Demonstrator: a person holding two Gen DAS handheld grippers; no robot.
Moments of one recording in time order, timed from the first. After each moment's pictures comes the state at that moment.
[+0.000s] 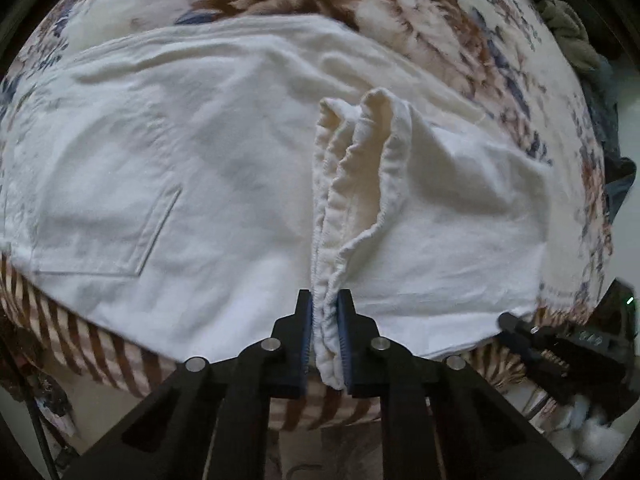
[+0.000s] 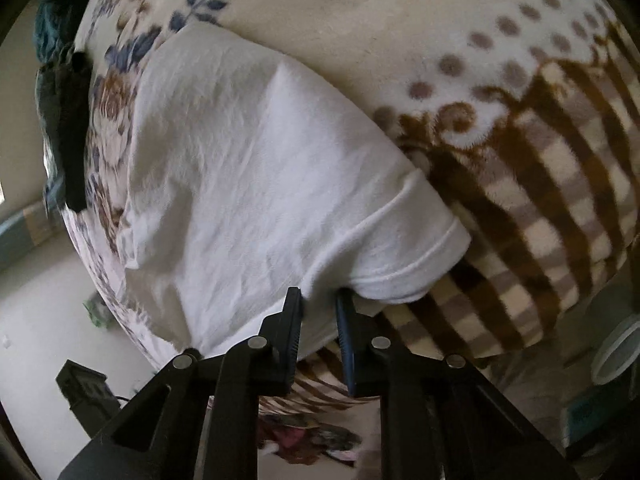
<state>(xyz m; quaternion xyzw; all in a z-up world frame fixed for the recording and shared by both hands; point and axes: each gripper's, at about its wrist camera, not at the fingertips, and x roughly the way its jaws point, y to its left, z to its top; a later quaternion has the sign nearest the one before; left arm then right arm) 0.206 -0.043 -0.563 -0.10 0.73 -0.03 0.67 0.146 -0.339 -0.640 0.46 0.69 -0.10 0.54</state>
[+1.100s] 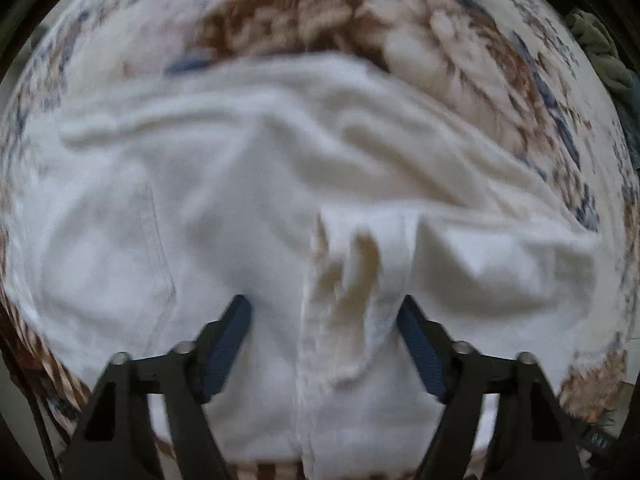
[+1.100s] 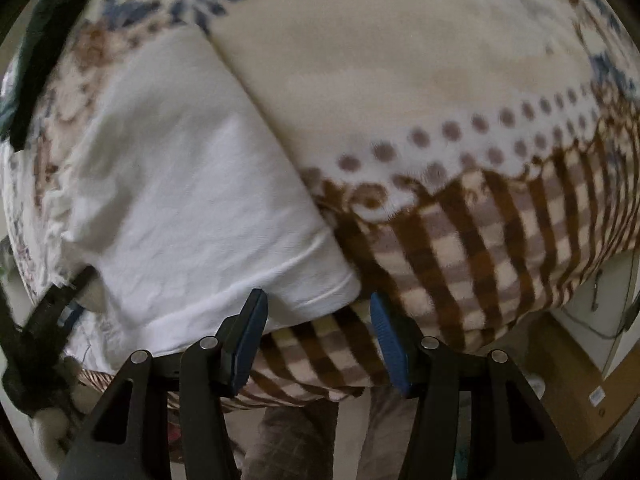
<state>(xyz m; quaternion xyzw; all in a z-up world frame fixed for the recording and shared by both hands) 0.275 -0.082 -0.607 -0.06 0.69 0.02 0.72 0.180 -0.346 -0.631 0.26 0.77 -0.13 0.57</state>
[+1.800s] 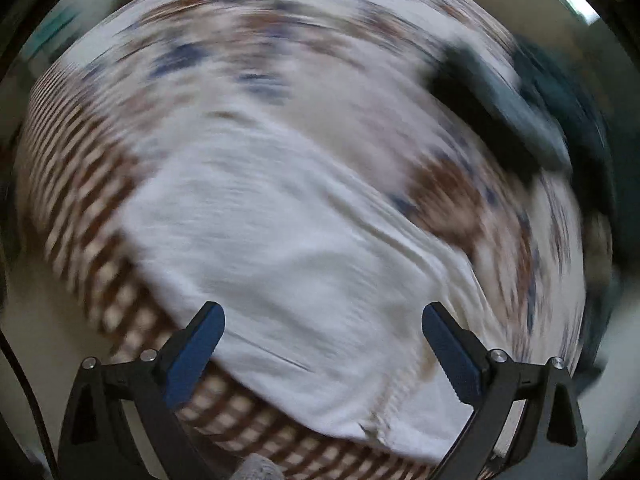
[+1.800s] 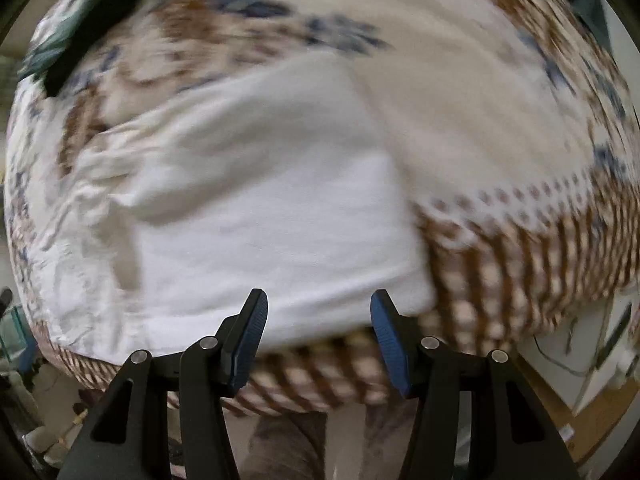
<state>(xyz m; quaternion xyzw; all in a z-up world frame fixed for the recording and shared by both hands) 0.195 0.138 -0.495 -0.32 0.55 0.19 0.74 0.229 -0.212 -0.563 0.16 0.73 -0.09 0.66</state>
